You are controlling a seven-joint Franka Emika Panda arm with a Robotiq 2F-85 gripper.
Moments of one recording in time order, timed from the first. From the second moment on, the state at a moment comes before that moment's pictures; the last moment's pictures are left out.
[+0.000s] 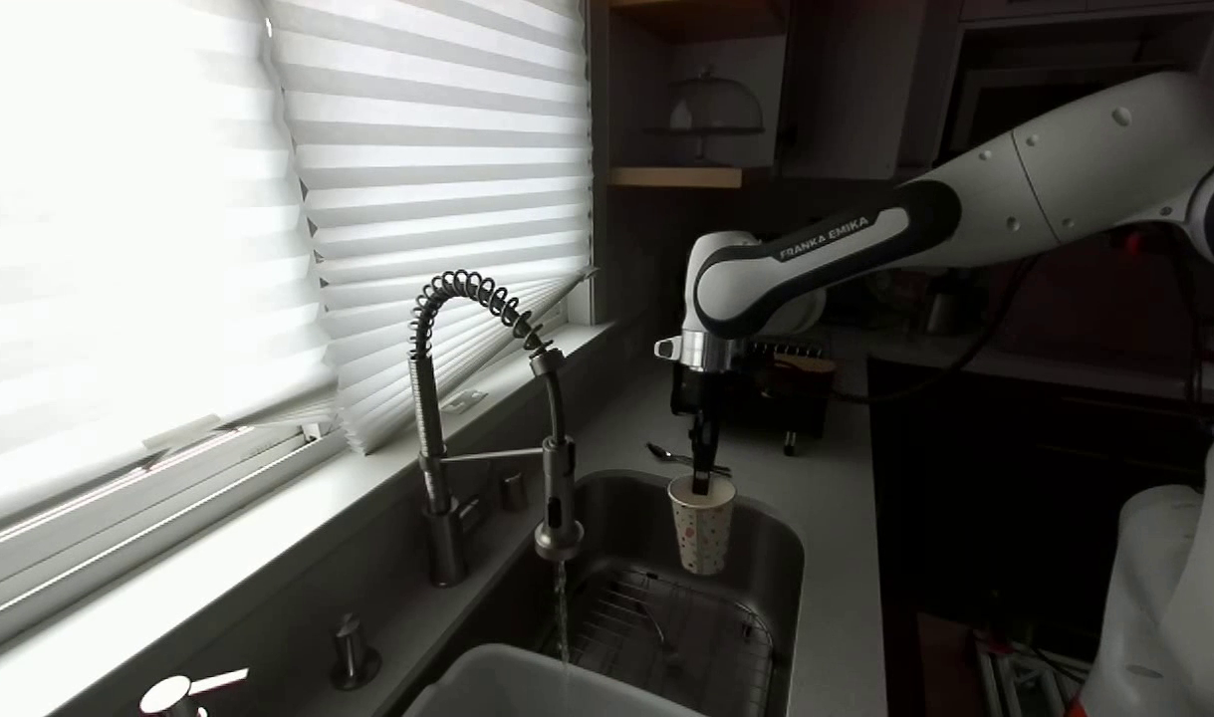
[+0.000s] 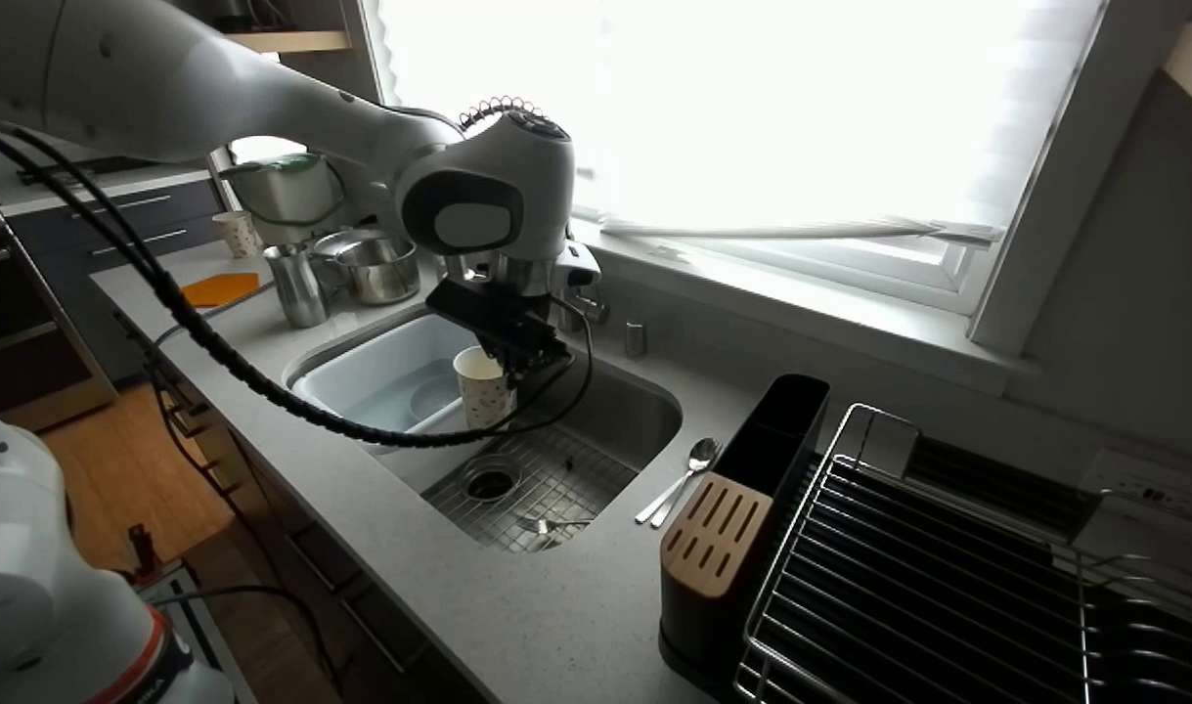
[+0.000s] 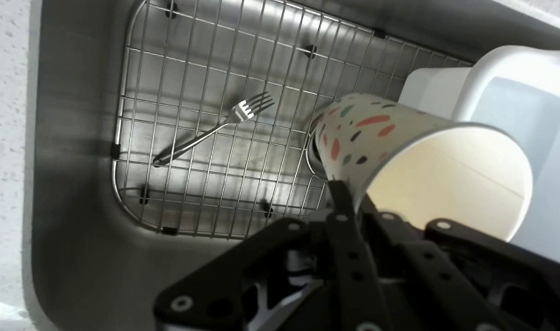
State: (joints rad) arm -0.10 -0.11 -0.17 -2.20 0.22 2.00 -0.67
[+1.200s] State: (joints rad) arm -0.02 0.01 -0.05 -2.17 0.31 2.27 -0.67
